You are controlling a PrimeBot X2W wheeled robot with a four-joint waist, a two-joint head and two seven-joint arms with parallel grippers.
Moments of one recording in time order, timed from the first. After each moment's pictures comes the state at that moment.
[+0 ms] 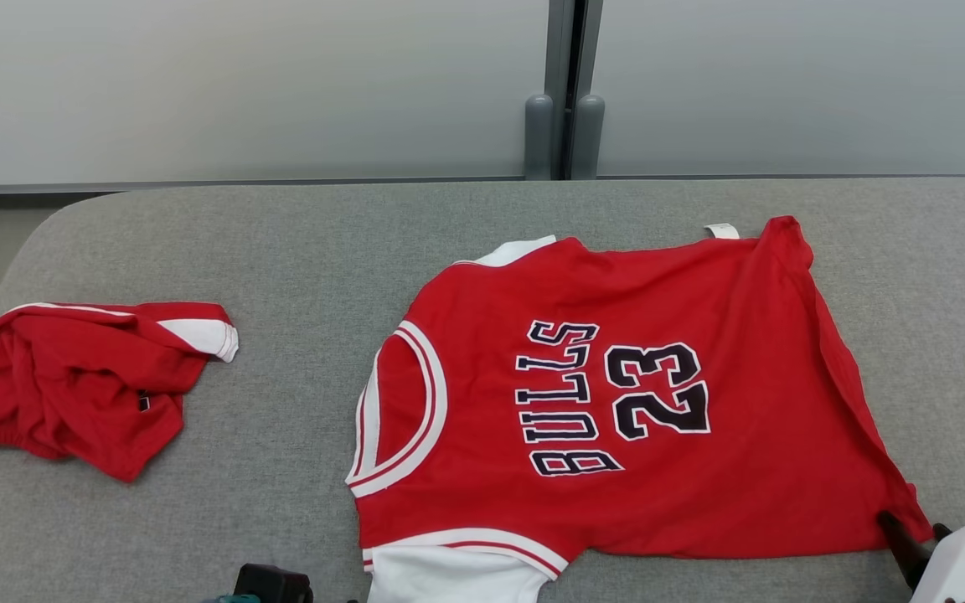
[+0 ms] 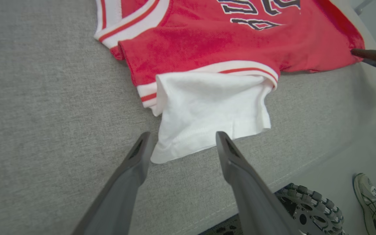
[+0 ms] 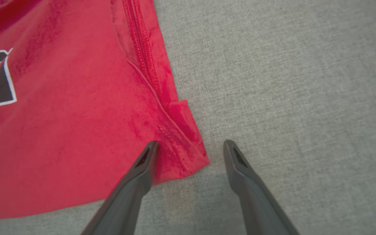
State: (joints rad) left arm 0.22 0.23 -0.33 -0.06 -0.51 -0.10 0.43; right arm -0.07 -0.30 0.00 0.46 0.59 0.13 0.31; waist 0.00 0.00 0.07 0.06
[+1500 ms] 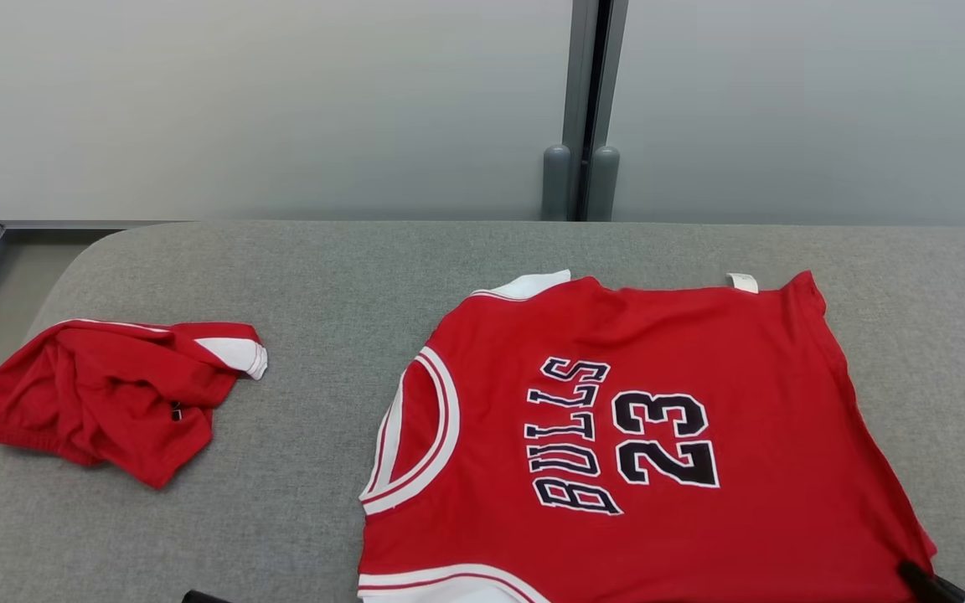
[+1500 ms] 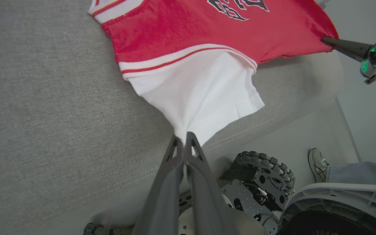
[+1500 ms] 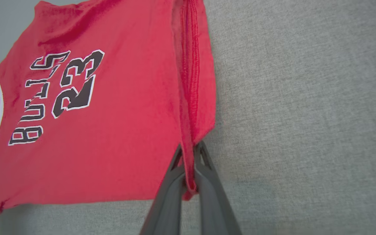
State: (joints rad) left arm 0.32 0.48 -0.35 -0.30 -0.84 -0.07 0.61; right arm 0.12 -0.28 -0.10 0.18 0.69 0.13 0.51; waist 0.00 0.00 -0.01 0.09
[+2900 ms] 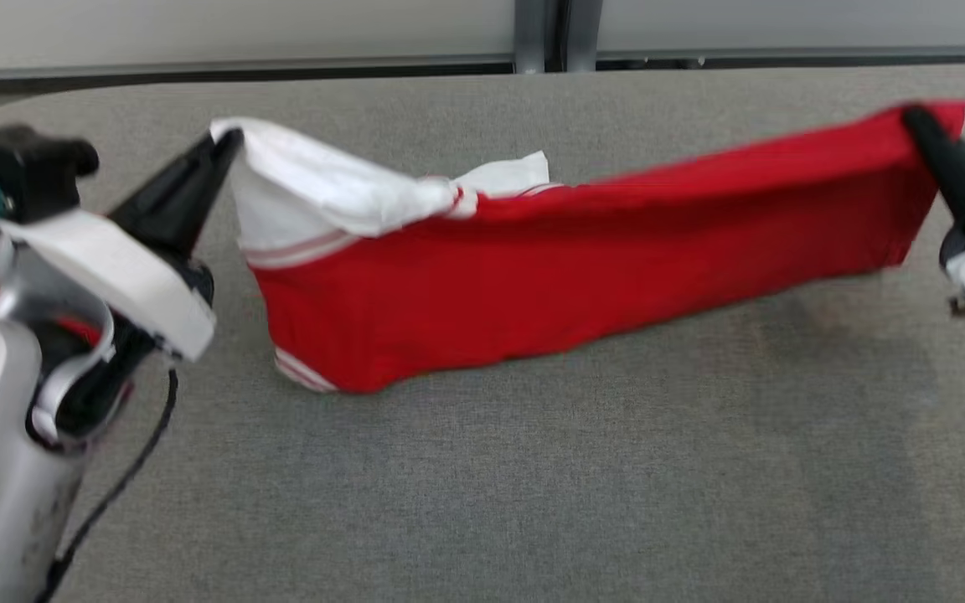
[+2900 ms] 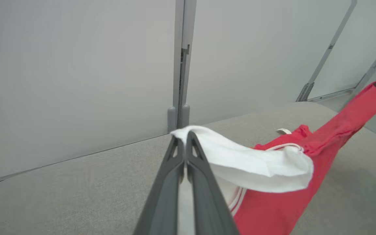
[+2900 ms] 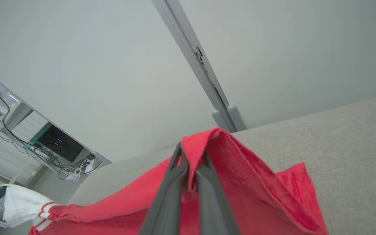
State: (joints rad) left arm -0.51 0.46 -0.30 -0.01 -0.70 -0.13 0.28; right arm -0.48 -0.32 0.01 0.06 0.90 0.13 0.38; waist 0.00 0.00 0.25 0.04
